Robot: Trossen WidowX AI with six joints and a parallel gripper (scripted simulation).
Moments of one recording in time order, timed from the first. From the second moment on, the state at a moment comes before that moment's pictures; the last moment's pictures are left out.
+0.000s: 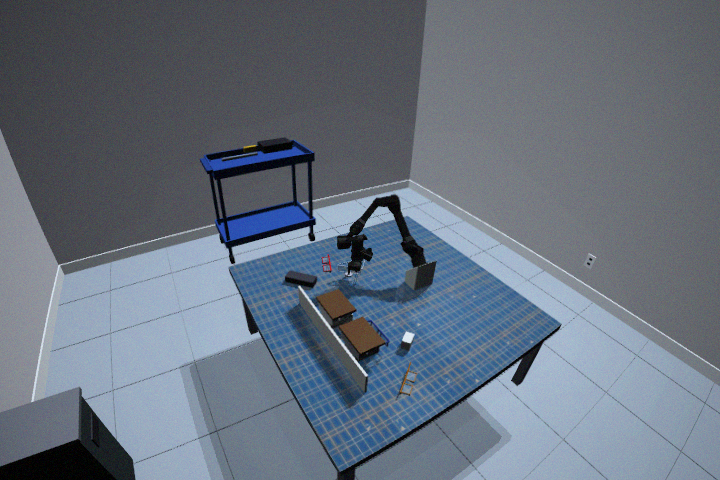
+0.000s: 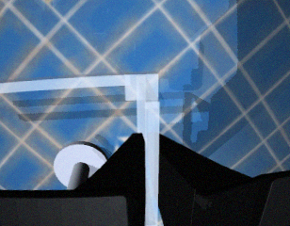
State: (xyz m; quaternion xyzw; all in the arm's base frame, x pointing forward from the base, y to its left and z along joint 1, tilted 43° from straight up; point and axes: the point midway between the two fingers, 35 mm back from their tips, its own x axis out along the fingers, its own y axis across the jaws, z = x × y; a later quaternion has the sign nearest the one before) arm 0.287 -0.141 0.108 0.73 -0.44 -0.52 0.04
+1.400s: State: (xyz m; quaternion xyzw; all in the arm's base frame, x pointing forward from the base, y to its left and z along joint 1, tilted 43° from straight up) arm 0.282 -0.116 0.084 0.73 -0.44 -0.52 0.04
